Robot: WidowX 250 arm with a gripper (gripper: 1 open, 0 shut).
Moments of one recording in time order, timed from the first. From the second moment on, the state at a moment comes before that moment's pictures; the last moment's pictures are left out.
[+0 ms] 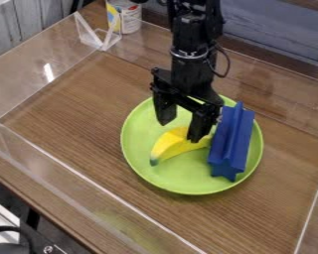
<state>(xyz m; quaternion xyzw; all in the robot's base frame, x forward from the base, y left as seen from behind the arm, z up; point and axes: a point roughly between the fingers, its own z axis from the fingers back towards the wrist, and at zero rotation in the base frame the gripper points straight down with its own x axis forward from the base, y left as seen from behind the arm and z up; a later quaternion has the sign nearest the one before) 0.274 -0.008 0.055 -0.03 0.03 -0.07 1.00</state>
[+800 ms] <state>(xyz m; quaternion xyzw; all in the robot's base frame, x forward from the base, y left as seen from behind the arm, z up) 0.278 -0.002 0.030 -0.02 0.03 -0.07 1.00</state>
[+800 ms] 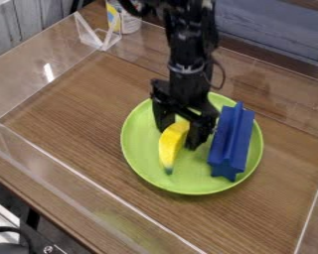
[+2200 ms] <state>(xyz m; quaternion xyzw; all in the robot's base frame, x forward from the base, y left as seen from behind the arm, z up) 0.278 0.000 0.019 -0.03 0.04 -0.06 1.00</state>
